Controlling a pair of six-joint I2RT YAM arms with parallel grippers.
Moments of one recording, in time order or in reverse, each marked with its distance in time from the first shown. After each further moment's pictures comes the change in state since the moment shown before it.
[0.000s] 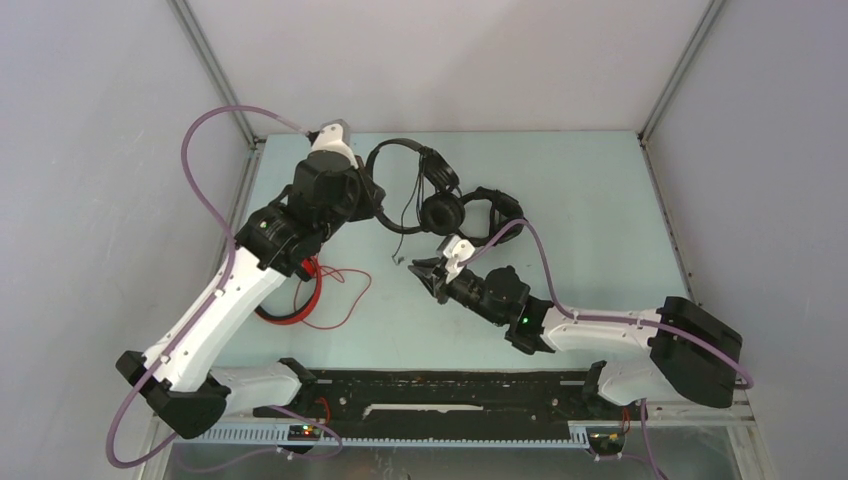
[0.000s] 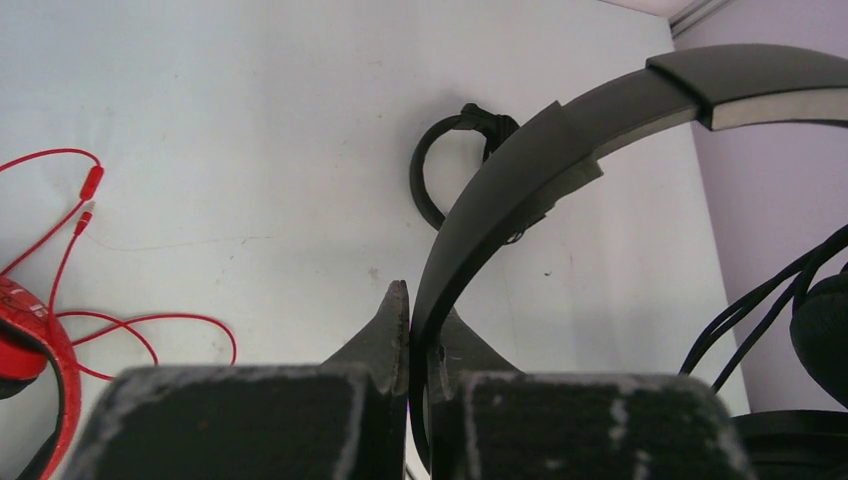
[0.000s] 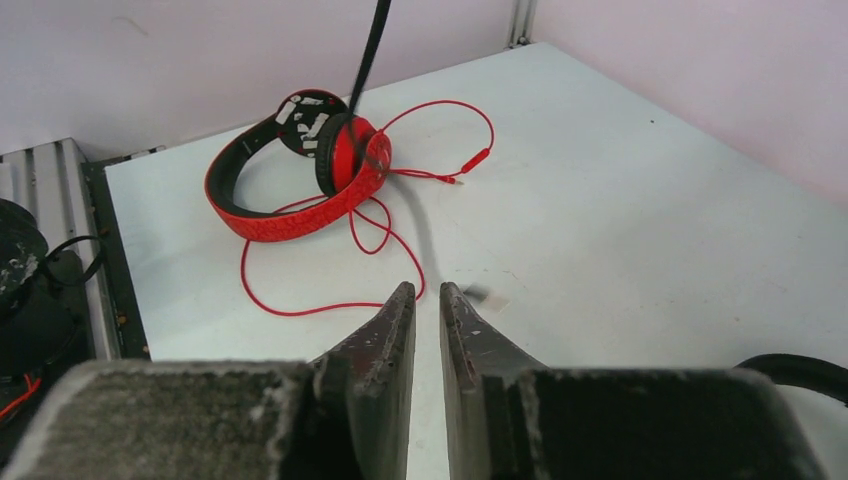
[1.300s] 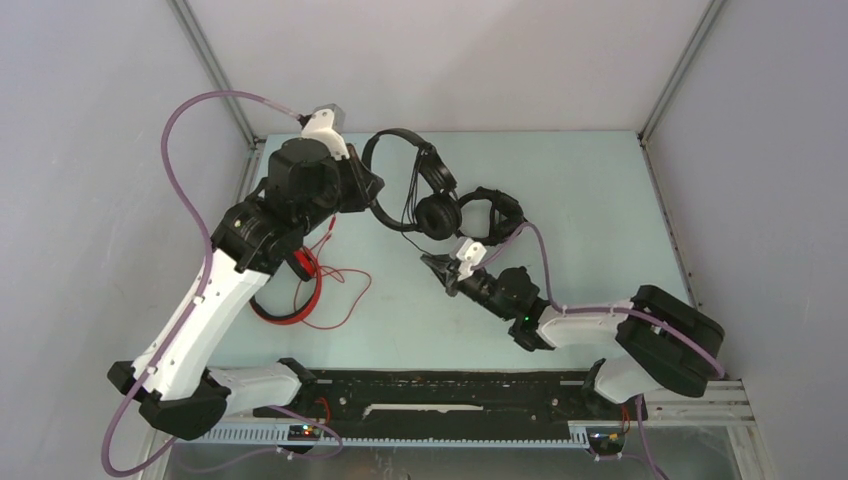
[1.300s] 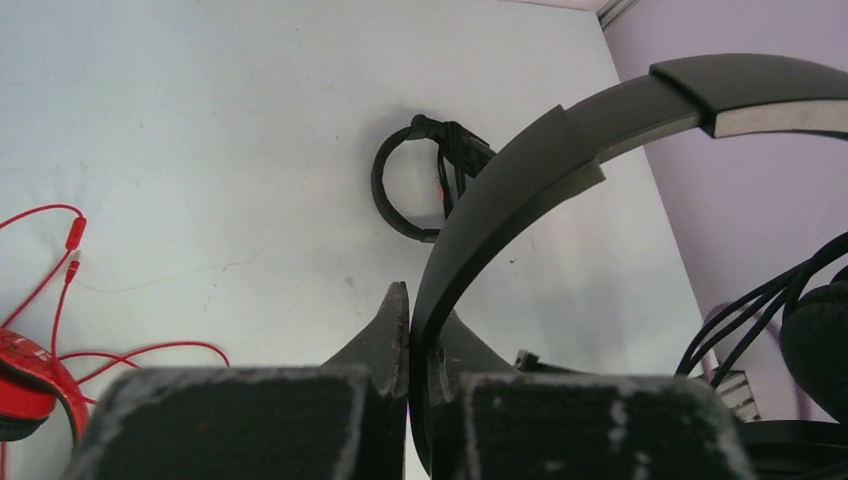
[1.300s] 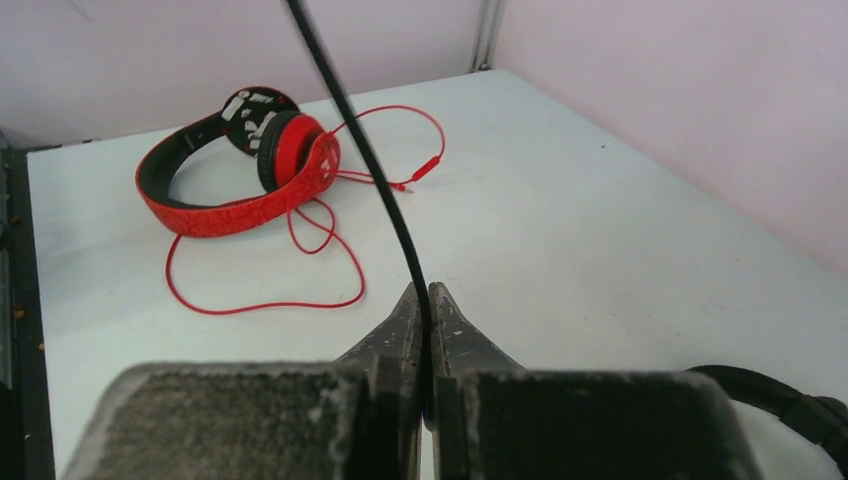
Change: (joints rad) left arm 0.014 -0.007 0.140 -0.061 0.119 0.068; right arm -0.106 0.135 -0.109 0.316 -0.093 -0.095
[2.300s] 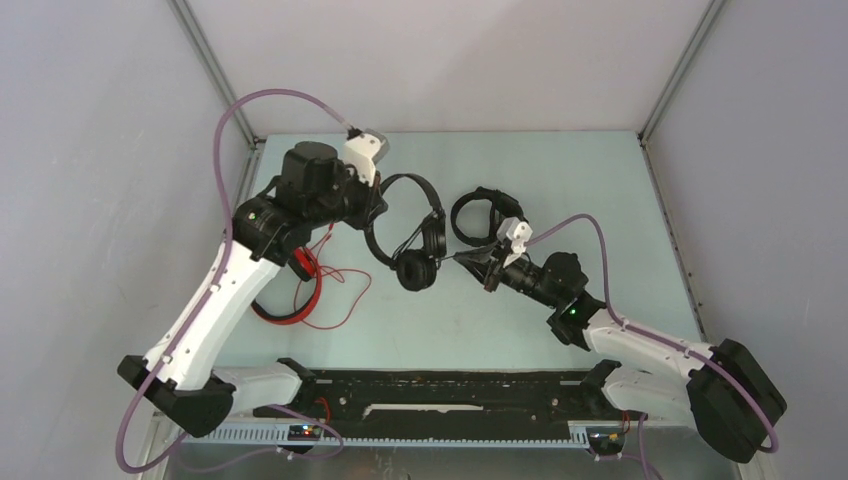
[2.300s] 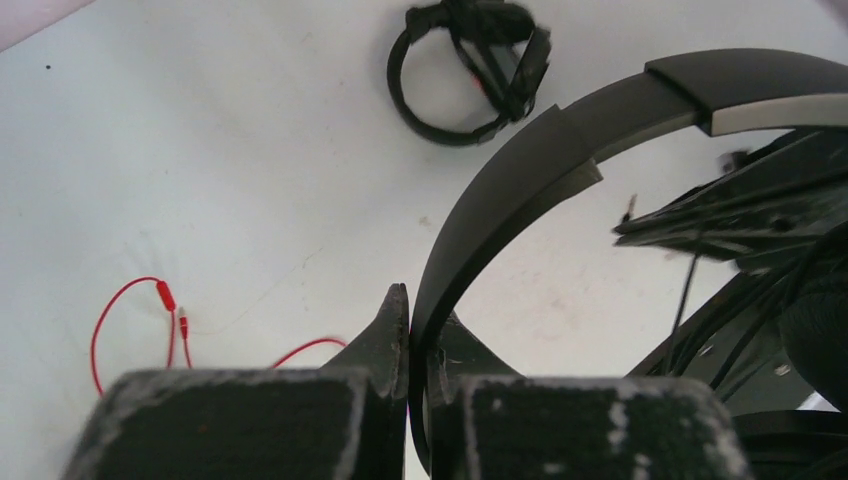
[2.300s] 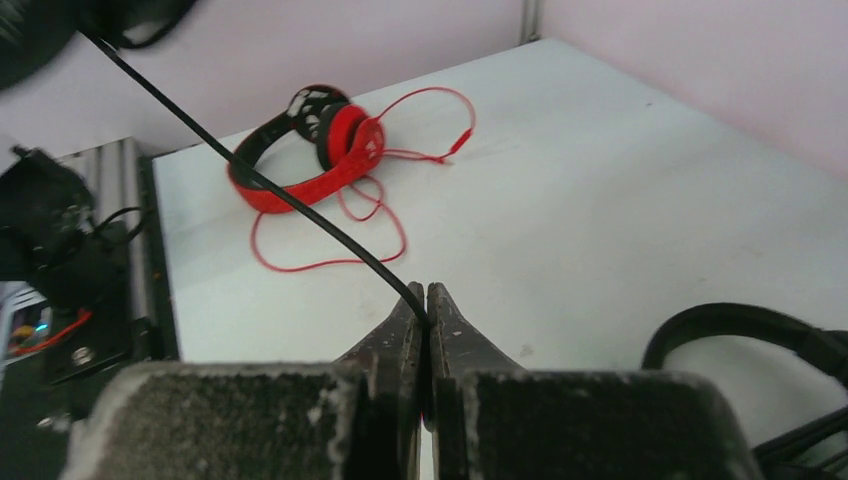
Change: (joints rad) left arm 0.090 0.023 -0.055 -0.048 0.312 0.502; right arm -0.264 -0.387 -0.079 -0.322 -0.323 0.200
